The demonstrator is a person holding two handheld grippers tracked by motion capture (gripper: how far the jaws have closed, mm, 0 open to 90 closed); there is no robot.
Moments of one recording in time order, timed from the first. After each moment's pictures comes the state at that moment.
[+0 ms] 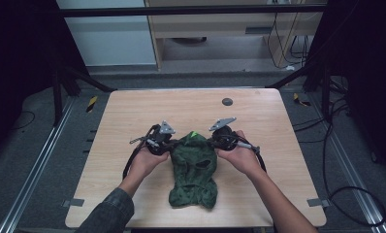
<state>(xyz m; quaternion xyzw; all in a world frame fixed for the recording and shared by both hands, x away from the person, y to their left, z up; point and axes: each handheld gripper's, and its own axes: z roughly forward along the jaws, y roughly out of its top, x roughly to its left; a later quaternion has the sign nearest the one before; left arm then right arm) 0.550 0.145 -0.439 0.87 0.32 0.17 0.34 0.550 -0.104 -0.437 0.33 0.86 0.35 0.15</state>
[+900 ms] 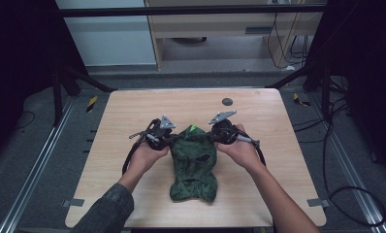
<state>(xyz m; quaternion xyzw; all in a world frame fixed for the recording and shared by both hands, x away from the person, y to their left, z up) 0.556 0.143 -0.422 0.87 0.31 0.18 0.34 0.560 -0.102 -0.419 0.33 0.86 0.36 0.16</state>
